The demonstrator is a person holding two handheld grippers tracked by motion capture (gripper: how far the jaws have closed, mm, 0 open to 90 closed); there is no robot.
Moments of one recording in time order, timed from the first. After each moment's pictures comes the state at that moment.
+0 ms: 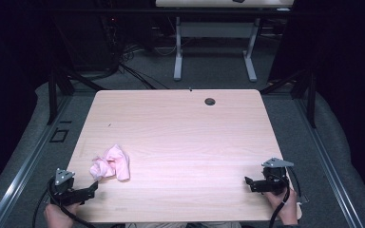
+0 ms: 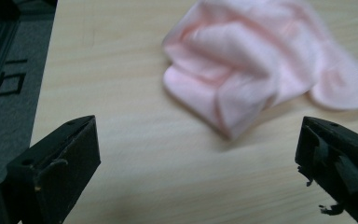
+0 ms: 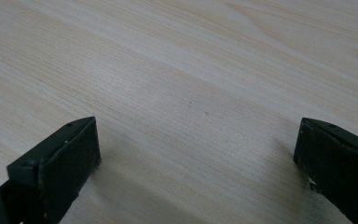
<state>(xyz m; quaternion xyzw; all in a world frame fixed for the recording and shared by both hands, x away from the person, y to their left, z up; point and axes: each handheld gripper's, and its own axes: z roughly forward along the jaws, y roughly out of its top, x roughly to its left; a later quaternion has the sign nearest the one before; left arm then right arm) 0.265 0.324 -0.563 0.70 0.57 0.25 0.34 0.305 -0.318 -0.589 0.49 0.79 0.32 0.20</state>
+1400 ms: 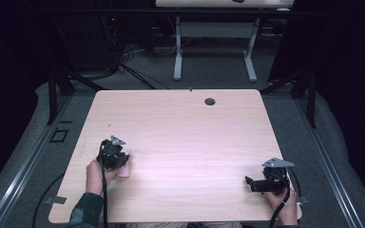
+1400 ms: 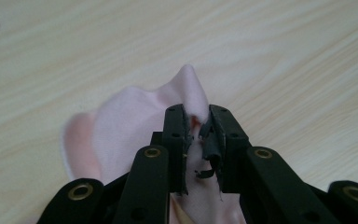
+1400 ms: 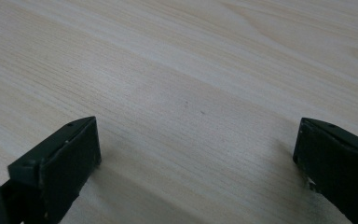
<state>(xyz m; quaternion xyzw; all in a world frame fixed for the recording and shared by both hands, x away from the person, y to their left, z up) 0.370 0.216 -0.537 0.82 0.47 0.19 0.27 0.305 -0.319 -0.589 0.49 0.78 0.32 0.20</state>
